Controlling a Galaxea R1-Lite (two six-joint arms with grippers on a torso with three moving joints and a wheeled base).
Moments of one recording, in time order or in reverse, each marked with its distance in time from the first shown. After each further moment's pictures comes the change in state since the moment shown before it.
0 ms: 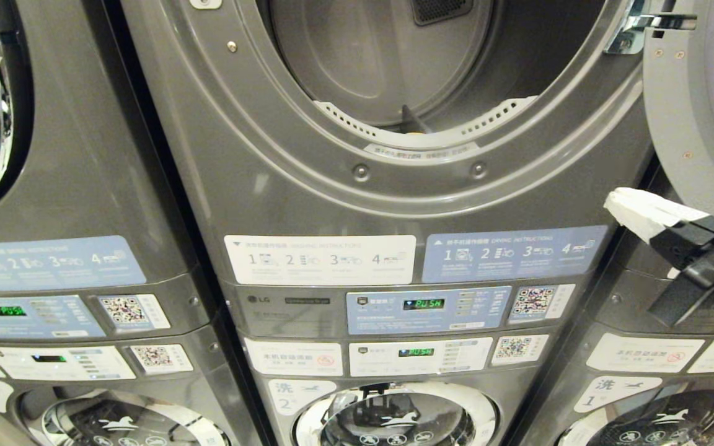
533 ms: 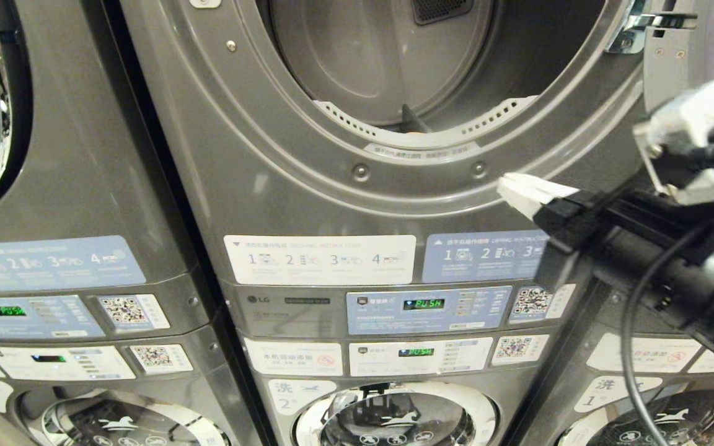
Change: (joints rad) left arm 0.000 0.000 0.000 0.000 0.000 -0.002; right arm 0.088 0.239 -0.166 -0.046 0.076 0.005
